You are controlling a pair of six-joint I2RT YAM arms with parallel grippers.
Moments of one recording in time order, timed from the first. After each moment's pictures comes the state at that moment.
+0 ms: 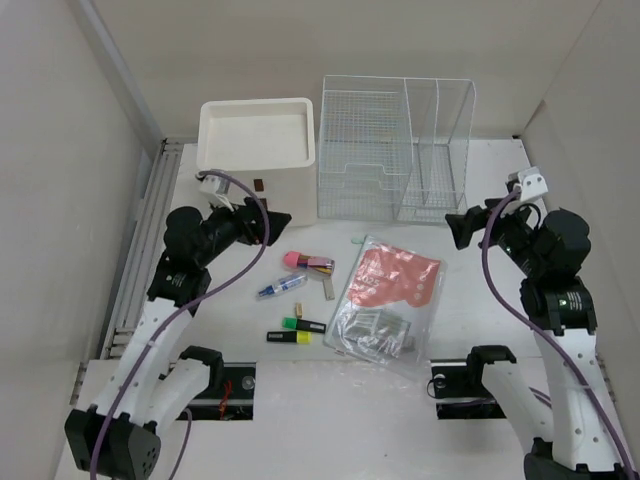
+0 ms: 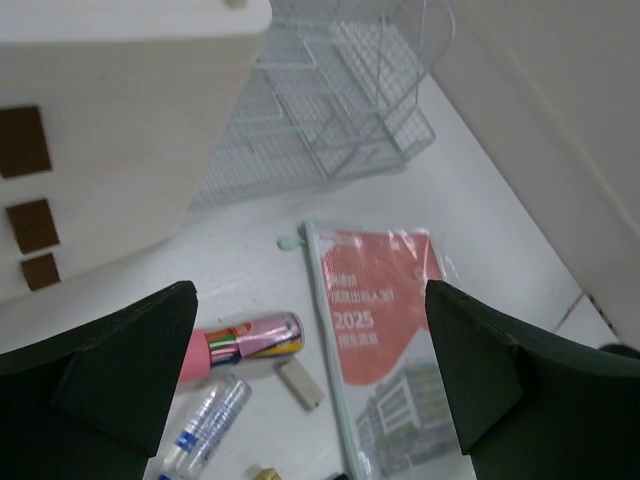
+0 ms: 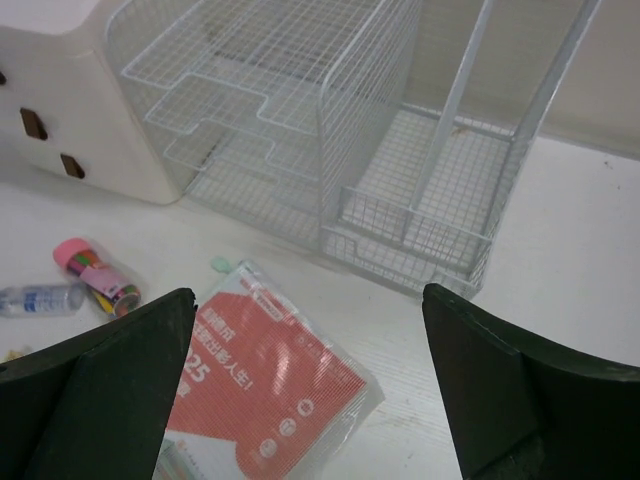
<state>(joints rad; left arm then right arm) -0.23 0.80 0.72 -0.01 0.42 -0.46 0.01 0.67 0.97 -0.42 -0.36 -0.02</state>
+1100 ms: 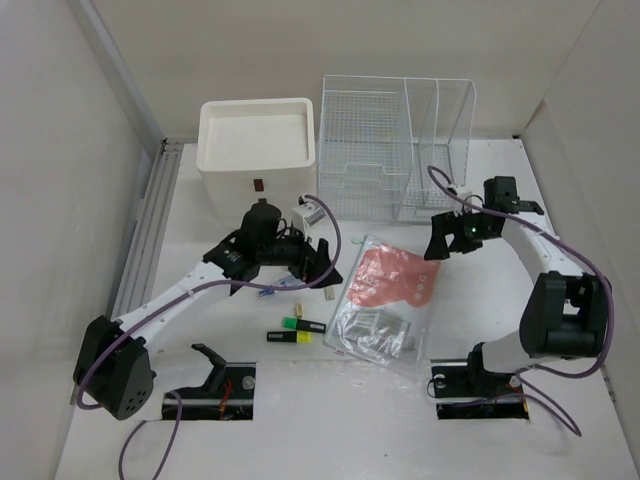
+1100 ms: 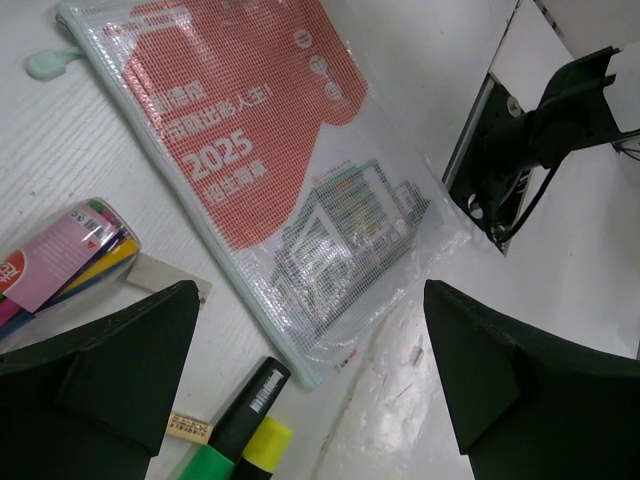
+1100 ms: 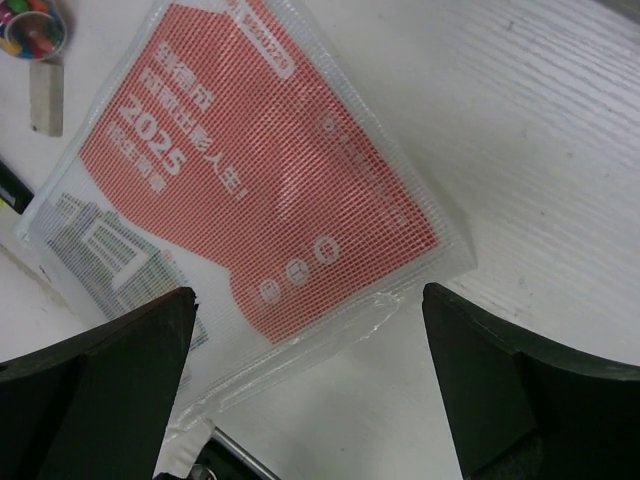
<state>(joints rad) -0.60 1.16 0.79 -0.19 0.65 -0.25 -0.06 1.44 1.04 -0.79 -0.60 -0.34</state>
